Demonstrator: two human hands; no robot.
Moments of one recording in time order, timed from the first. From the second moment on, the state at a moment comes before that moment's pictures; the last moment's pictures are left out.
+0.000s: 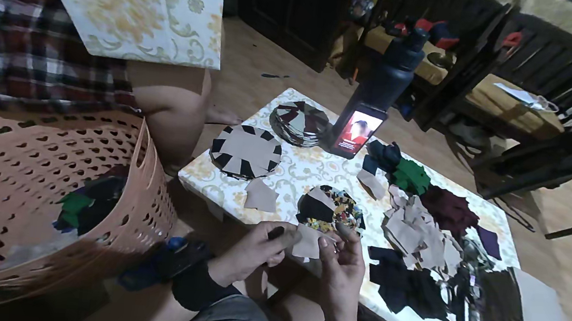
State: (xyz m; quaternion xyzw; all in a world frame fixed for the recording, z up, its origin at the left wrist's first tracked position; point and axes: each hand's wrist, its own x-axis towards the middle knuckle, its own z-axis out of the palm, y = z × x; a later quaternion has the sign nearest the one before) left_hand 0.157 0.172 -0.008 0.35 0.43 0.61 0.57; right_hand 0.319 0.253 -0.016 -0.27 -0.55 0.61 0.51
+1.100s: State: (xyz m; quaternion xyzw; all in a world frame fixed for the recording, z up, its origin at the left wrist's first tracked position) left_hand 0.104 0.197 -0.013 0.58 0.74 0.34 0.03; right_hand 0.331 0.263 -0.013 -0.15 -0.60 0.63 0.47
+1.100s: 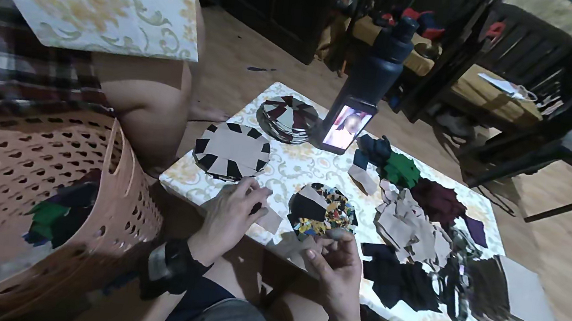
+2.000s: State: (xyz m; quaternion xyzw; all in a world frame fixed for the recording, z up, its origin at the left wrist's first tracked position) left_hand 0.141 0.218 -0.014 0.60 0.65 0.45 0.12; right_hand 0.324 0.313 0.011 -0.27 -0.79 0.43 0.34
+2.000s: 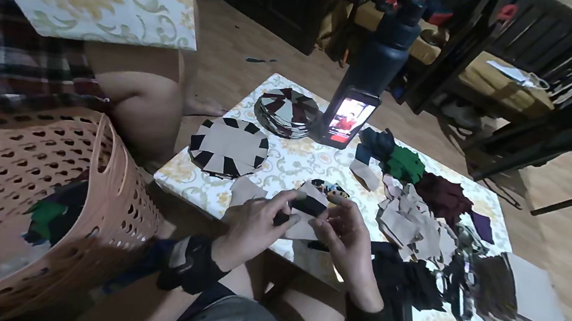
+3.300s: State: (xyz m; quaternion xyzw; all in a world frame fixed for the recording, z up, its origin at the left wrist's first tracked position) left_hand 0.134 0.231 -0.032 0.65 0.68 0.33 0.01; right_hand 0.324 0.344 -0.002 -0.32 -0.90 0.22 0.20
